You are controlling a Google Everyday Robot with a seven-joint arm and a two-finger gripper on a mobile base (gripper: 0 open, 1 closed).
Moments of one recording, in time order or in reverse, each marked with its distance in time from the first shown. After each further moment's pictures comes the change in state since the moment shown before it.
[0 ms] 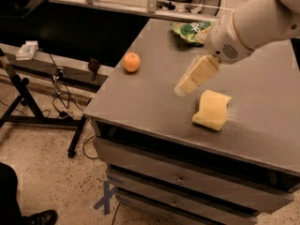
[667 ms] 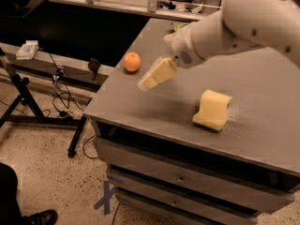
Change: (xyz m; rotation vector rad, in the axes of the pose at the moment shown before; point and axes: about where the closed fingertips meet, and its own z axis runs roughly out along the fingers) arm -0.047 -0.008 0.081 -0.006 -0.168 0.029
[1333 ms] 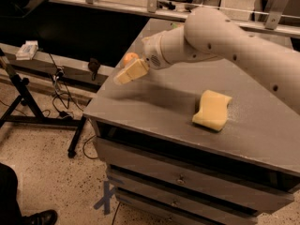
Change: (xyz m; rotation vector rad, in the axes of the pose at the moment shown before) arm -0.028 -0.024 0.091 0.016 -0.137 0.037
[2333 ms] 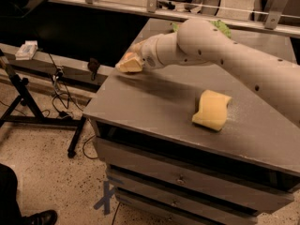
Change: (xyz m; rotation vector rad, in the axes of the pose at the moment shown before) arm 0.007 -0.031 0.039 0.055 -0.056 0.006
